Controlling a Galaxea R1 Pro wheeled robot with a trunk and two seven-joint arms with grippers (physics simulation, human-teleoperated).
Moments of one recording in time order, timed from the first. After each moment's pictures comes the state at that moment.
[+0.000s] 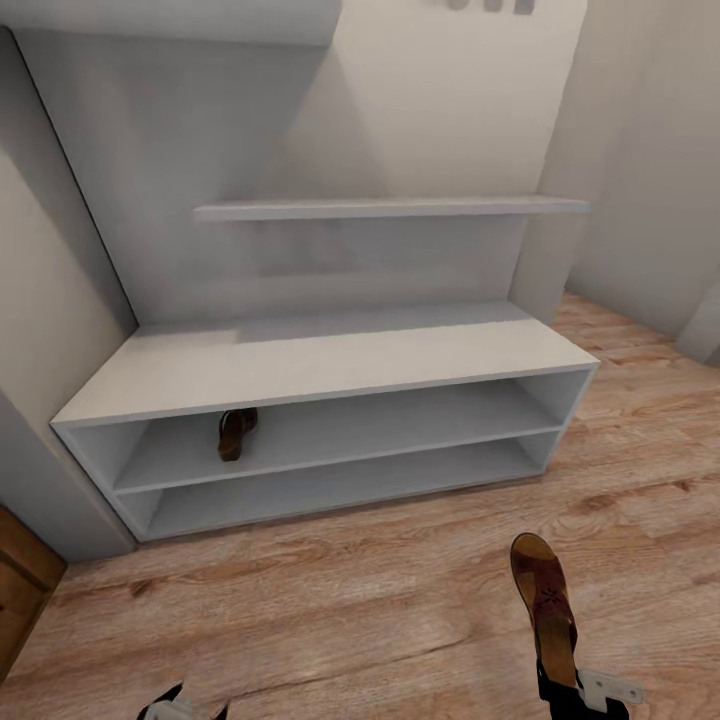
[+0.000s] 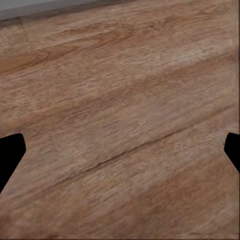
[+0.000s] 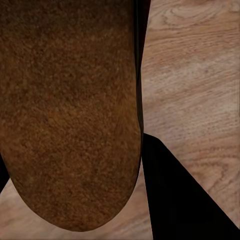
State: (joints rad) left arm -0.01 0.15 0.14 -0.79 -0.02 -0.32 -0.48; right arm -0.16 -0.08 -0.29 -0.61 0.04 -0.32 -0.02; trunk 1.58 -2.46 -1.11
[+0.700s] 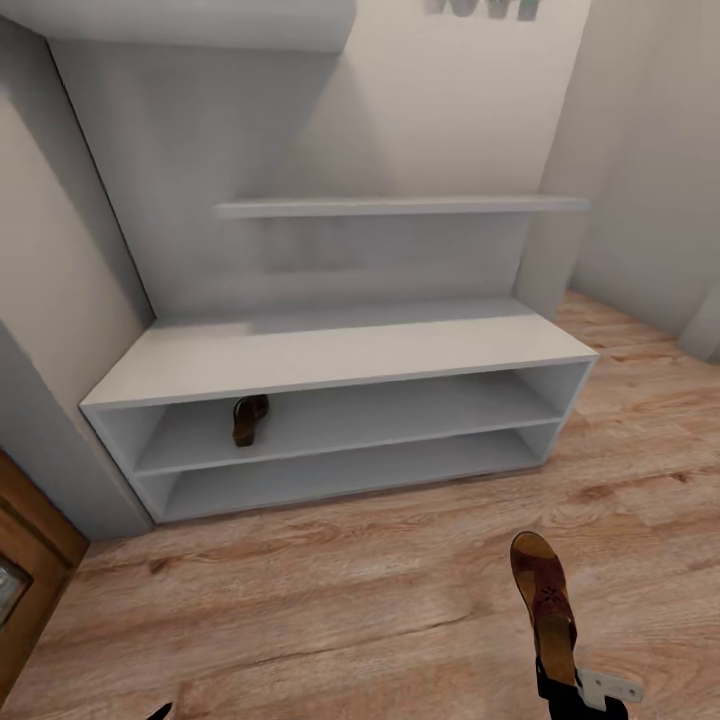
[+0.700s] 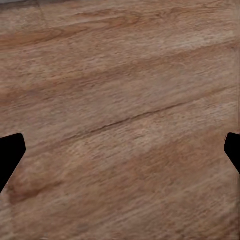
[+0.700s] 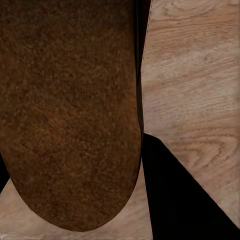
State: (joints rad) left arm 0.00 0.16 0.14 -0.69 0.04 -0.44 -0.49; right arm -0.16 -0.08 -0.29 -0.62 0.04 -0.32 -0.02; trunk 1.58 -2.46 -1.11
